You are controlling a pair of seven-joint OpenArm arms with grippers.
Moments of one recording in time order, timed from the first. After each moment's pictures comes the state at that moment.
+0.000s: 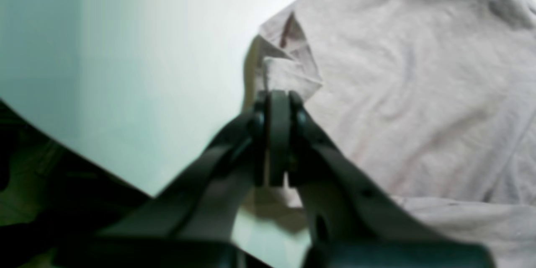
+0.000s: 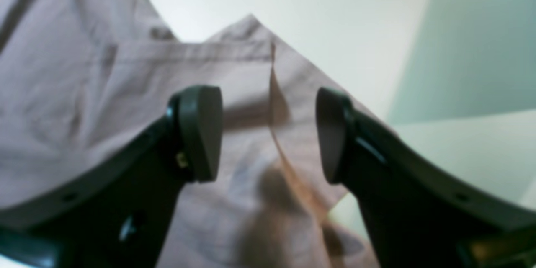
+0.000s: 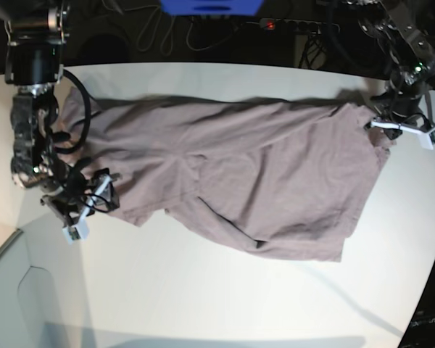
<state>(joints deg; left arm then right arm) 12.5 4.1 -41.1 97.6 -15.0 -13.0 39.6 8.9 15.1 5.7 73.8 13.7 27.9 -39.6</state>
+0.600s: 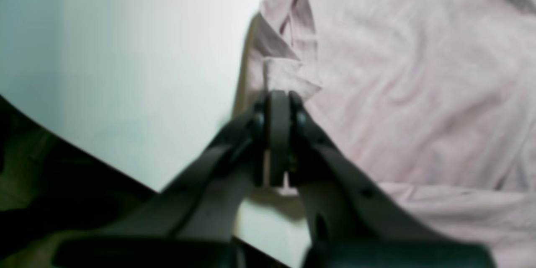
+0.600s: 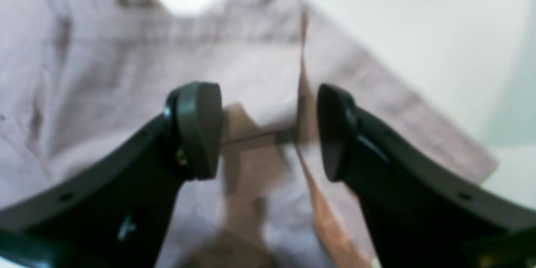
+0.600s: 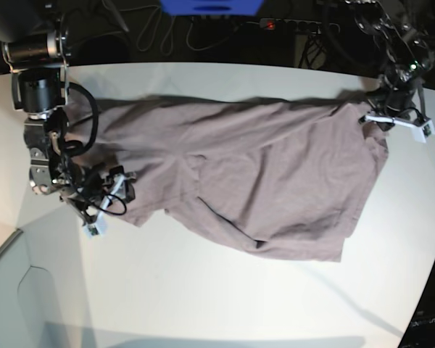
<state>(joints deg) 12.8 4.3 -40.9 93.3 -14.8 -13.0 39.3 16.1 15.0 -0.7 55.8 13.7 29.3 -34.4</state>
